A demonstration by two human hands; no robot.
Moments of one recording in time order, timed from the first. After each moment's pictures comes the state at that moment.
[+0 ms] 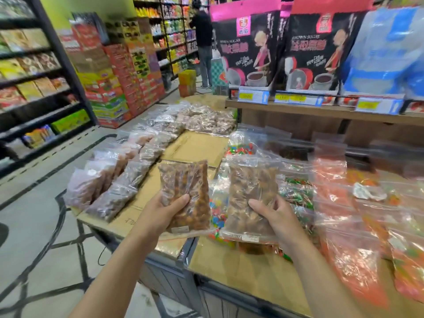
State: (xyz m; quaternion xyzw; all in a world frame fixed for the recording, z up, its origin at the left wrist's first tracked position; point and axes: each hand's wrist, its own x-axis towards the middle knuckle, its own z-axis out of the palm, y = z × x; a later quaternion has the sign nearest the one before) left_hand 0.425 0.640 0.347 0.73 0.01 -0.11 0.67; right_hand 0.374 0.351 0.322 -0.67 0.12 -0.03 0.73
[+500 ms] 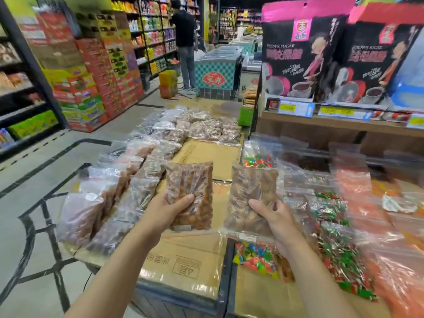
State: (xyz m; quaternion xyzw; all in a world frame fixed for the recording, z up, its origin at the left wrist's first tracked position) left_hand 0.577 0.757 0.333 0.72 -0.04 -0.15 0.68; right_hand 0.490 0.480 0.313 -0.65 0.17 -0.07 0.74
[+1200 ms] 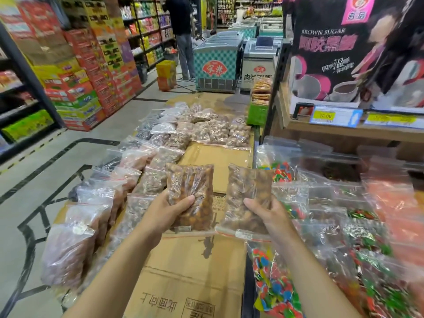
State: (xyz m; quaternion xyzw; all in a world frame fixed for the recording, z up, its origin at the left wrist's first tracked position) left_hand 0.710 0.755 0.319 0.75 -0.02 -0.17 0.64; right_hand 0.625 0.490 0.294 -0.67 0.19 -0.06 0.72
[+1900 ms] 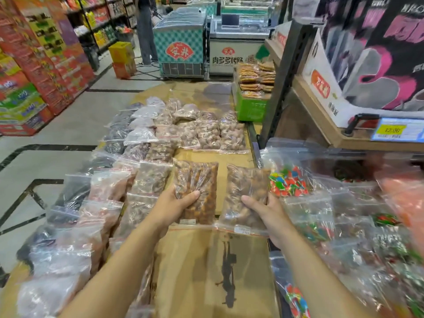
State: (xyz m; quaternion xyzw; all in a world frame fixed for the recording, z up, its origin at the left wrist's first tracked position) left_hand 0.910 0.740 0.271 0.73 -0.08 -0.27 0.63; right_hand 0.773 0.503 0.248 -0.66 0.30 -0.07 0.69
